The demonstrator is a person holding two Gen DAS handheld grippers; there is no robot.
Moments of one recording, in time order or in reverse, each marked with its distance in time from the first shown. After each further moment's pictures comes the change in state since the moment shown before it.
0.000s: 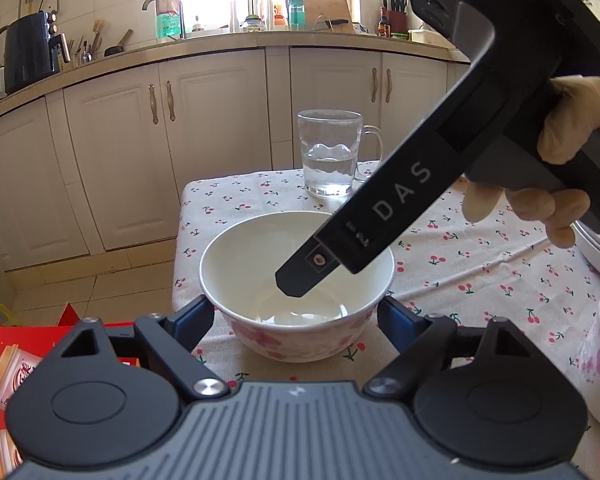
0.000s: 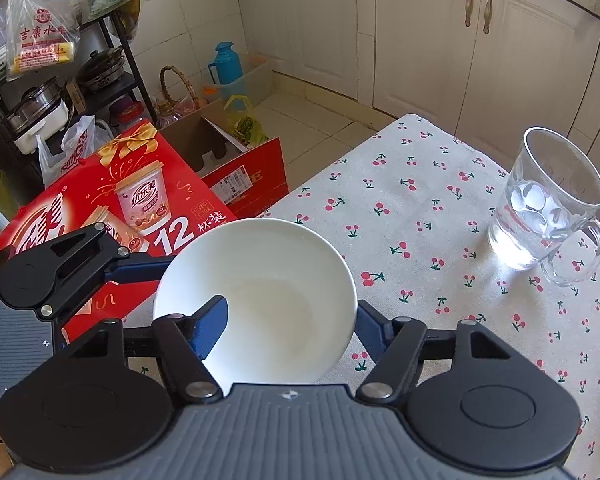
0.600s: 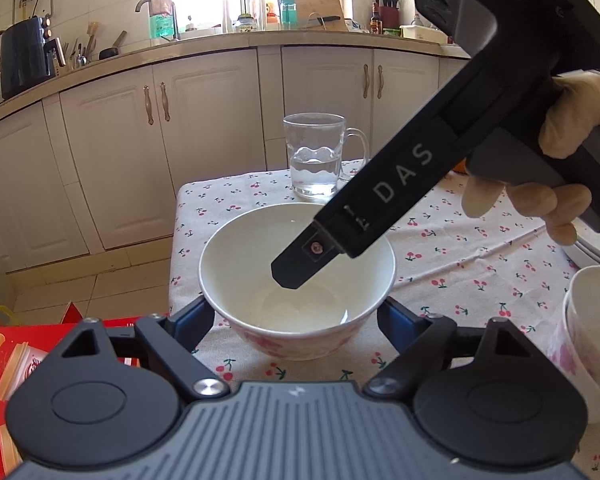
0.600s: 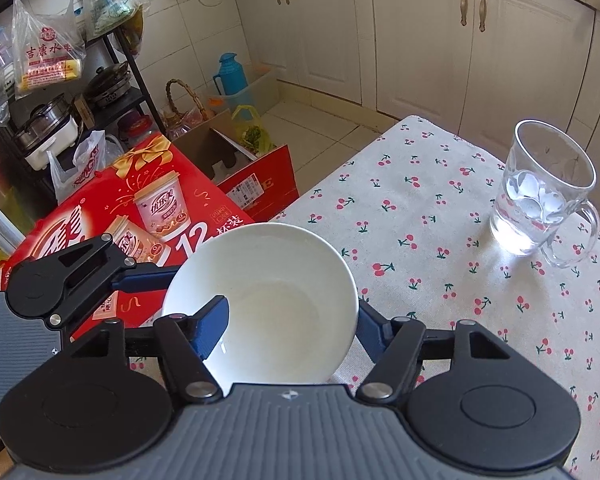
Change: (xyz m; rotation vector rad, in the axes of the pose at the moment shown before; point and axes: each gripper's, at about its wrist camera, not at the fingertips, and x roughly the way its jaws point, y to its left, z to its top) left arm -0.023 -0.015 0.005 0.021 0.018 -0.007; right arm -0.024 0.006 -0.009 0.044 -0.027 0.035
